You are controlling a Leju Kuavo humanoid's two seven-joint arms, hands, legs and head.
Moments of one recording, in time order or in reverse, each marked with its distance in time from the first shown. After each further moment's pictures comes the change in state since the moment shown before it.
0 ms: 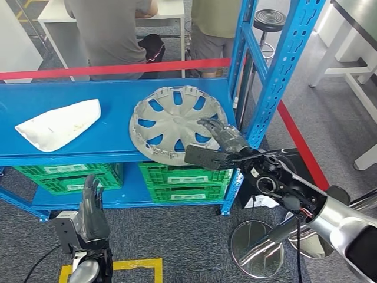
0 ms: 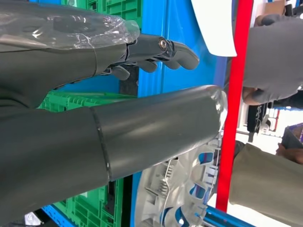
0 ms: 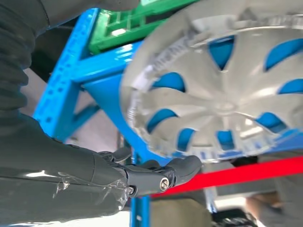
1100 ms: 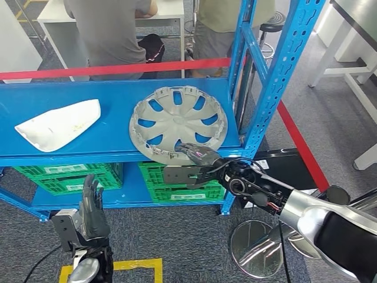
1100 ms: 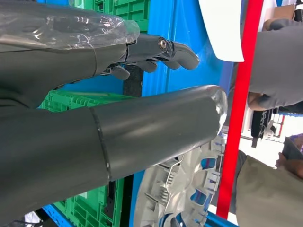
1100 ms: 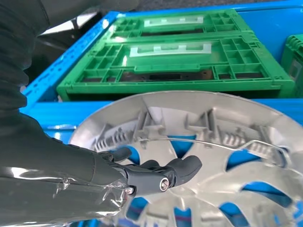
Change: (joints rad) left arm -0.017 -0.007 0.000 0.026 0.044 0.006 -0.005; right arm -0.122 0.154 0.226 0.356 -0.087 0.054 -0.137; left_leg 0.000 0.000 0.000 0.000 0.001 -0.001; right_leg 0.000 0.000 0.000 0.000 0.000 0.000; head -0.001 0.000
